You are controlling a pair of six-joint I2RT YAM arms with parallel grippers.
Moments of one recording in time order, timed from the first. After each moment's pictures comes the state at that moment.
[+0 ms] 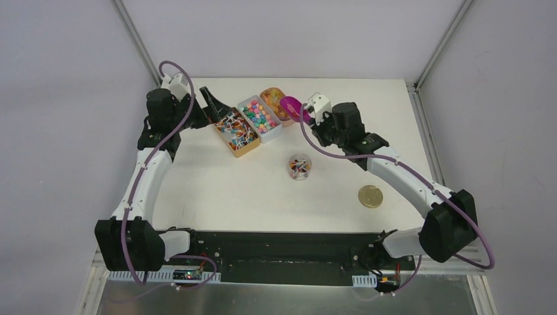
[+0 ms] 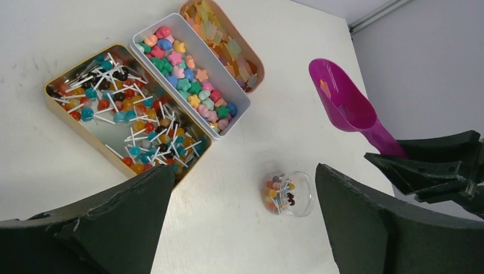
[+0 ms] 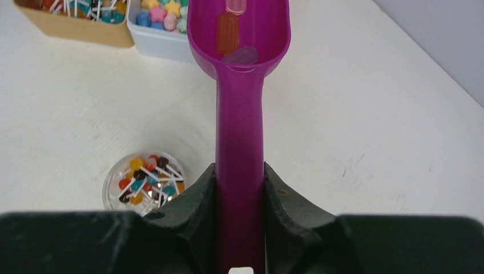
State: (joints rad) left arm 0.02 1.23 1.07 -0.19 0.54 -0.53; right arm 0.57 1.40 1.10 -0.20 -0.01 -0.28
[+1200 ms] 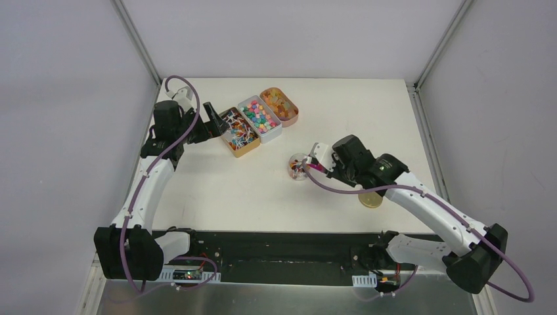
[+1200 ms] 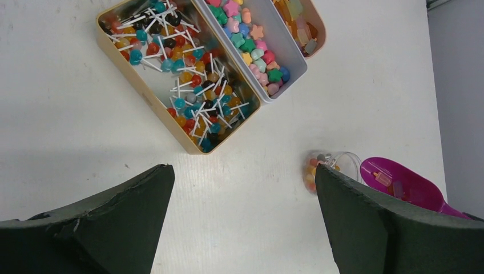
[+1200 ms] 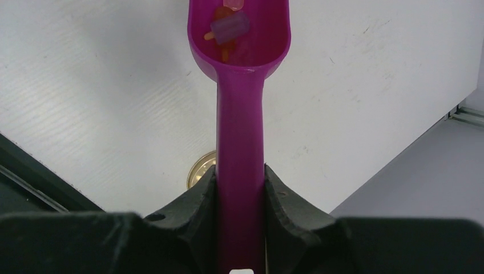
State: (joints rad) left arm -0.02 1.15 0.97 -0.32 0.36 -0.44; right arm 0.74 1.10 1.02 -0.90 0.21 -0.54
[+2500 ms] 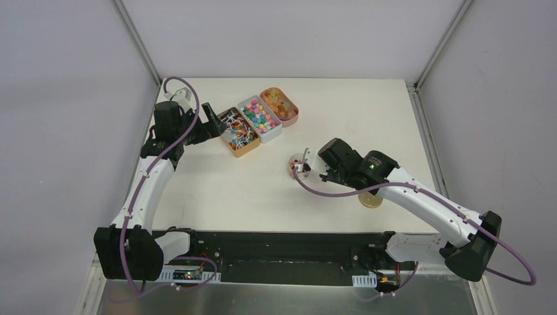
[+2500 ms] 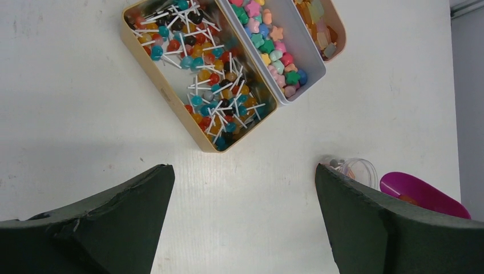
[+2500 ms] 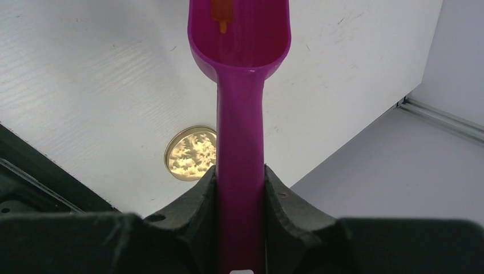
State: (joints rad) left arm -0.02 1.15 0.97 -0.35 0.30 -0.44; right arm 0.90 1.18 1.13 -1.06 0.42 -0.54
